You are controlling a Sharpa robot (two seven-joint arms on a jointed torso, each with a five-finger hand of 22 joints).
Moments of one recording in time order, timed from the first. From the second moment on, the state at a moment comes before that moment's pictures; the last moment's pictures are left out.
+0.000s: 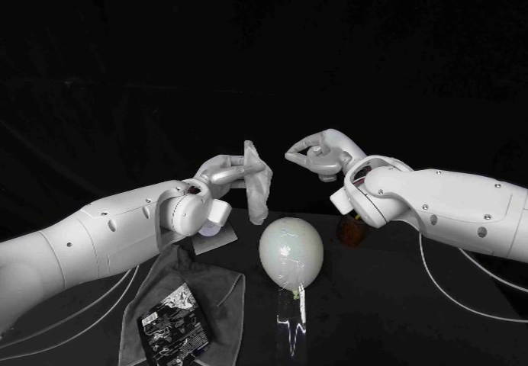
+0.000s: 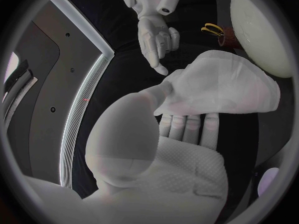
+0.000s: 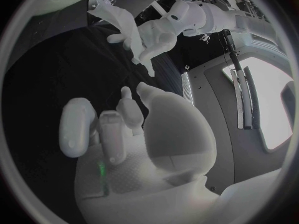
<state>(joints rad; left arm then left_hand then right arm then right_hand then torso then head) 1.32 -0.53 -0.06 1.13 -0.05 -0.10 0.26 1.37 -0.06 0.52 0.02 0.05 0.95 0.12 0.50 0.29 1.03 0.08 0.60 0.39 0.88 0.07 0.61 0.46 0.17 0.85 0.28 0.24 0.14 1.46 -0.72 -0.16 1.42 -0.67 -0.54 0.09 1.27 -0.10 0.41 0.19 0.05 0.90 0.14 0.28 0.44 1.34 0.06 1.20 1.26 1.47 -0.01 1.54 1.31 0.08 1.44 0.10 1.28 1.31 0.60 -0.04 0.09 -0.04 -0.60</state>
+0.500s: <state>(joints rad) 1.32 -0.60 -0.06 1.24 -0.01 -0.17 0.30 1.37 -0.06 0.52 0.02 0.05 0.95 0.12 0.49 0.30 1.03 0.08 0.60 0.39 0.87 0.07 0.61 0.46 0.17 0.84 0.28 0.24 0.14 1.38 -0.74 -0.16 1.48 -0.57 -0.60 0.19 1.30 -0.10 0.41 0.18 0.05 0.92 0.14 0.27 0.43 1.38 0.05 1.27 1.31 1.47 -0.01 1.55 1.31 0.06 1.45 0.09 1.31 1.31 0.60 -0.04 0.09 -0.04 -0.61</state>
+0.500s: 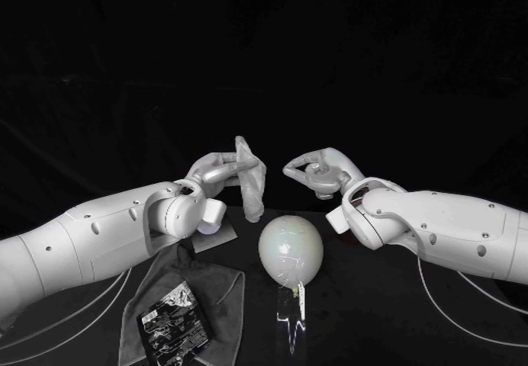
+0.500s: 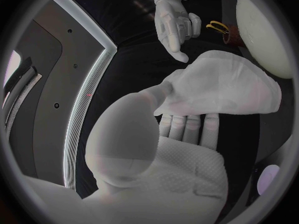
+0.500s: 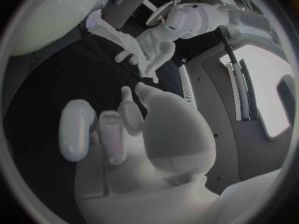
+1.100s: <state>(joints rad) 1.32 -0.65 -0.06 1.30 0.02 -0.22 0.35 1.37 -0.06 0.52 0.01 0.05 0.95 0.12 0.50 0.30 1.03 0.08 0.60 0.39 0.87 0.07 0.62 0.47 0.16 0.84 0.28 0.24 0.14 1.35 -0.73 -0.16 1.49 -0.55 -0.64 0.27 1.31 -0.10 0.41 0.18 0.05 0.92 0.14 0.27 0.43 1.38 0.05 1.28 1.31 1.47 -0.01 1.55 1.31 0.06 1.46 0.10 1.31 1.31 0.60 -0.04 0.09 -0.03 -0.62</state>
